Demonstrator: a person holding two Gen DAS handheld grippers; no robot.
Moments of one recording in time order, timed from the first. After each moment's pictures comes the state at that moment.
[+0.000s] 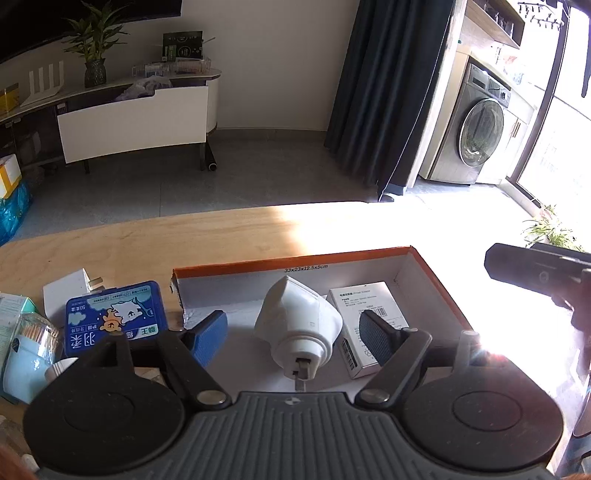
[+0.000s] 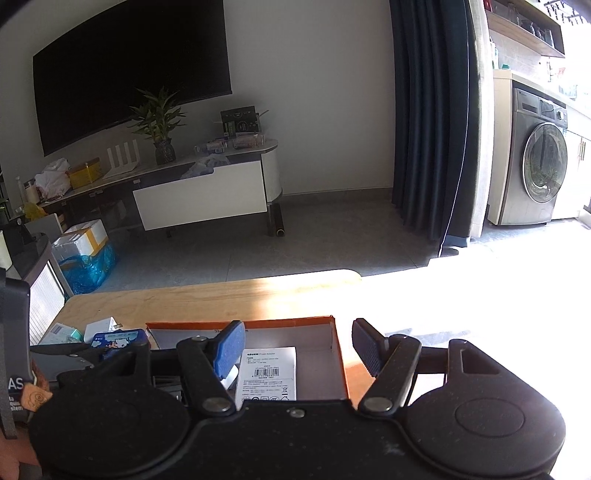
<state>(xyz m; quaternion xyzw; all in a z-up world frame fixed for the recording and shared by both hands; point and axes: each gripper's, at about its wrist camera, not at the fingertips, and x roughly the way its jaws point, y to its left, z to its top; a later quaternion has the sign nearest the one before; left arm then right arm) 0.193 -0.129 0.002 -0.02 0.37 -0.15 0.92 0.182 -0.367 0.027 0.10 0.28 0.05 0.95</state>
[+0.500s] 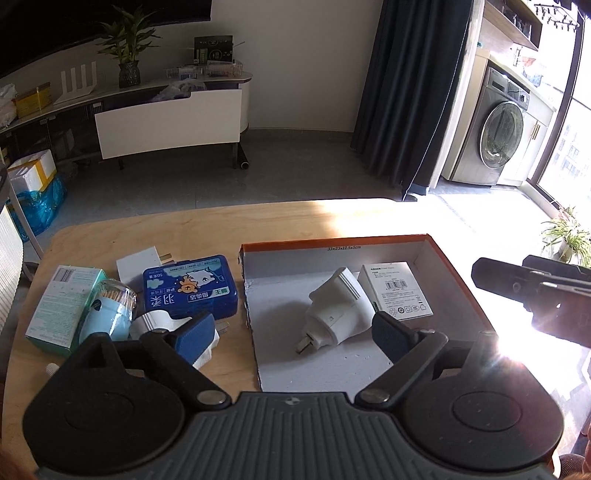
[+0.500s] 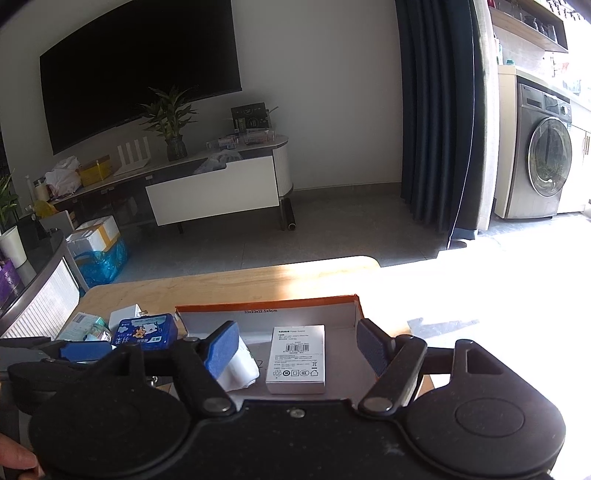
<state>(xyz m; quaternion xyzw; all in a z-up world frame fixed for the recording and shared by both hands) 0.154 -0.097 0.024 -0.01 0.37 -0.11 0.92 0.155 -0.344 0.026 0.10 0.29 0.07 0.95</state>
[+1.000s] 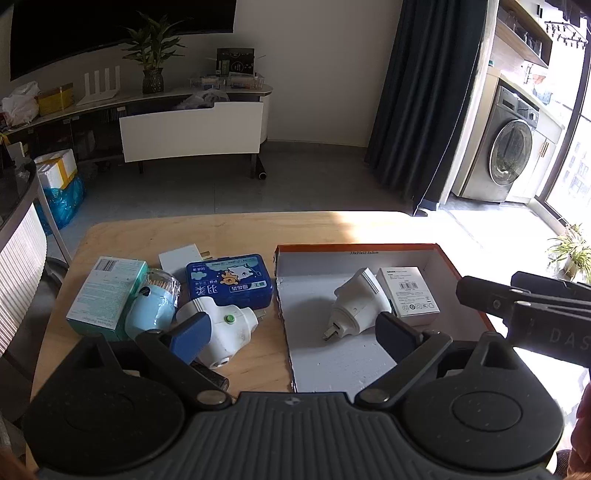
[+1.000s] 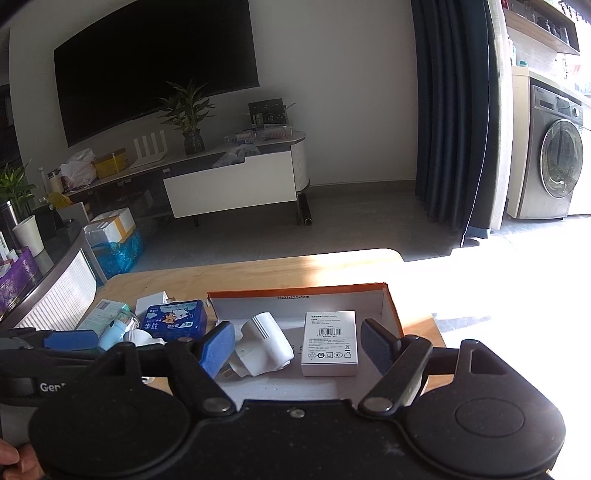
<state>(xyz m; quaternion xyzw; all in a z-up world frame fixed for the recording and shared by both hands) 0.126 -0.071 0.035 -0.02 0.36 -0.09 0.93 0.138 -0.320 0.033 0.10 0.29 0.09 0.95</state>
